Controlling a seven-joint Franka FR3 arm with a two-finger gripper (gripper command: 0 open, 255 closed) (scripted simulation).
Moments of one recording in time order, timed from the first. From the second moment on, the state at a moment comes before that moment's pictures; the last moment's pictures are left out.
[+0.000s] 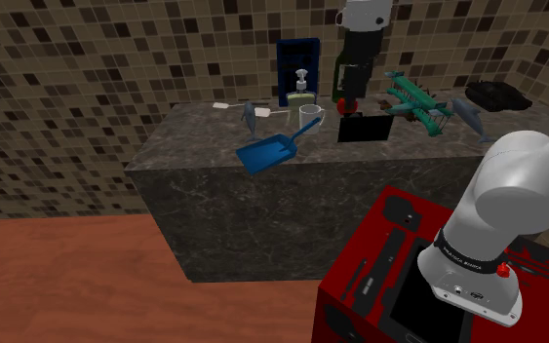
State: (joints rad) arm -0.03 -0.66 -0.05 -2.38 0.00 1.69 -0.20
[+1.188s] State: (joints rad) arm -0.07 -0.08 -0.20 -2.16 -0.04 2.12 -0.46
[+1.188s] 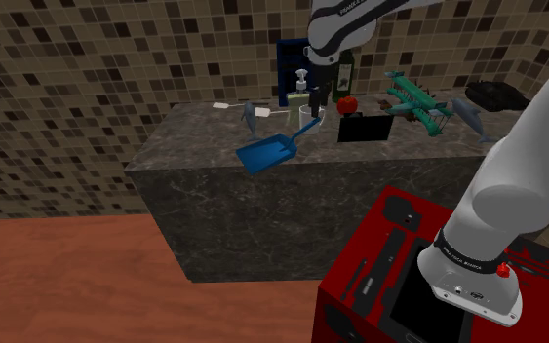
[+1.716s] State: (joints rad) arm -0.11 0.22 -0.22 -1.91 0.03 2.20 -0.57
